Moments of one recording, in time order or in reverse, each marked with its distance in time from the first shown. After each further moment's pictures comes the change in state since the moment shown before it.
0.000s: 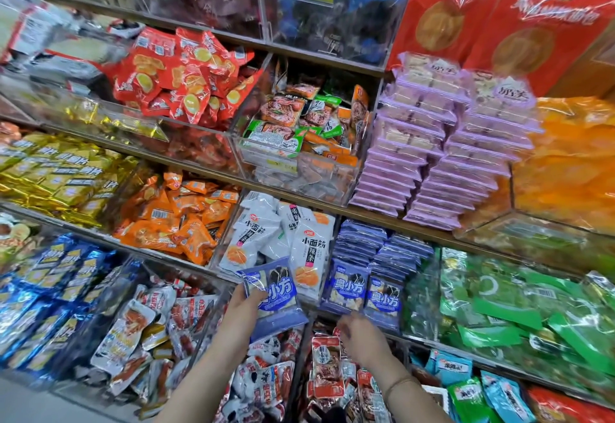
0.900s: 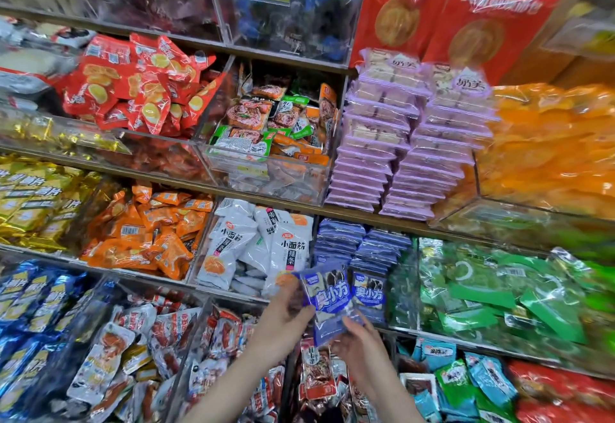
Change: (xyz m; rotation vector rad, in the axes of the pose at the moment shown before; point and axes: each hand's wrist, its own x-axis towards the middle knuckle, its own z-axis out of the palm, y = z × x) left_hand -0.022 -0.003 0.058 0.538 -0.360 0.443; right_hand -0.059 -0.031 -0.031 1.954 0.098 0.307
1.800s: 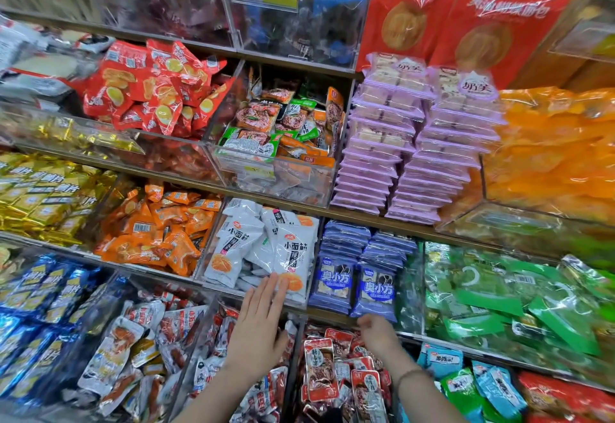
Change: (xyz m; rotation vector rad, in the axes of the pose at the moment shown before) left_hand -0.003 -0.064 -0.020 0.989 0.154 0.331; right_hand 0.072 -0.014 -0.051 -1.462 0.190 -0.012
